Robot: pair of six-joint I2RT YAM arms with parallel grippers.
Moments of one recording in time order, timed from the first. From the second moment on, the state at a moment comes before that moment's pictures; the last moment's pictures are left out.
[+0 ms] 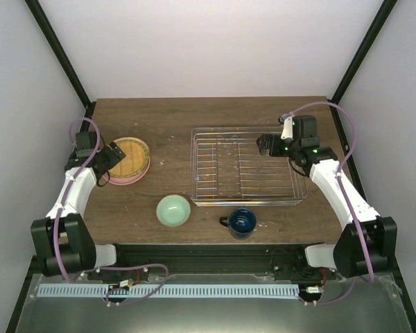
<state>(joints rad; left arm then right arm) 0.15 1.29 0.91 -0.51 0.02 -0.57 0.17 1.30 1.05 -0.45 -0.22 0.20</state>
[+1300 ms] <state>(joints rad) 0.27 1.62 0.96 -0.30 0.19 -0.55 0.17 1.33 1.05 -0.45 -0.22 0.20</state>
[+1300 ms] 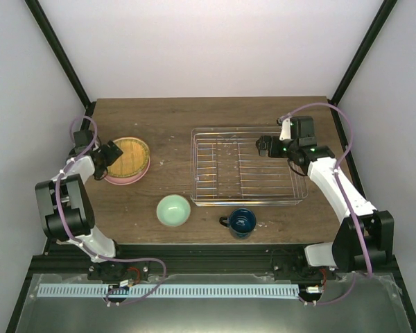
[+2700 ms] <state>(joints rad) 0.31 1.54 0.74 0.02 0.37 -0.69 0.17 1.36 1.05 -0.45 -0.23 0.20</state>
